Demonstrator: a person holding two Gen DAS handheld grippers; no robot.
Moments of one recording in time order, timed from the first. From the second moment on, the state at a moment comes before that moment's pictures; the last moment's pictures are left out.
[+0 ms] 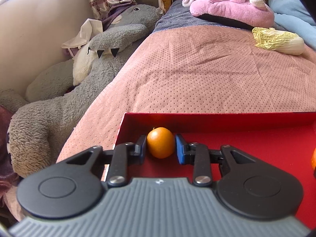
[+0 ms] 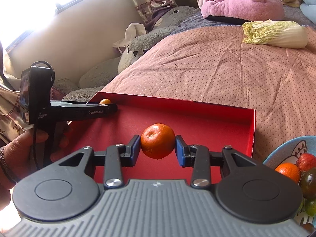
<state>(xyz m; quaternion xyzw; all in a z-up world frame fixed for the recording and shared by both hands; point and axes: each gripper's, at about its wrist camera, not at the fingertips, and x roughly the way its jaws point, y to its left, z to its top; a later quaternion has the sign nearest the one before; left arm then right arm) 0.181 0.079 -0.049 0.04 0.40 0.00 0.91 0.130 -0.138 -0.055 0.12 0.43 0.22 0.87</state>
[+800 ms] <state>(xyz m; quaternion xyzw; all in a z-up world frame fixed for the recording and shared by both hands) 0.124 0.006 -0.024 0.03 0.39 -0.04 0.92 0.078 -0.154 -0.026 0.08 0.42 0.21 0.88</state>
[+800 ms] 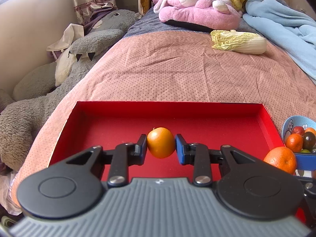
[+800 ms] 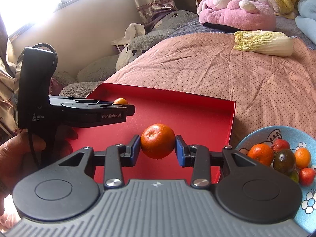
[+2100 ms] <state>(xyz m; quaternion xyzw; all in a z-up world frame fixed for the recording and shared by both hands) 0.088 -0.027 0.001 0.03 0.38 -0.06 0.92 0.028 -0.166 0.002 0.06 0.41 0.22 0.88</state>
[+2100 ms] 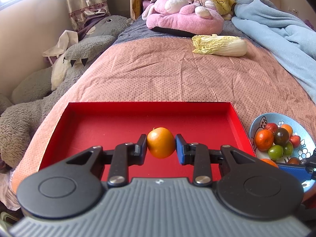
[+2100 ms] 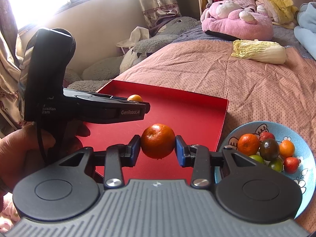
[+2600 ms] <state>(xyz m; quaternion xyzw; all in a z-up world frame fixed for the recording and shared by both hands) 0.089 -0.036 0.010 0.03 0.38 -0.06 0.92 0.022 -0.174 0.009 0.07 0.40 0.22 0.89</state>
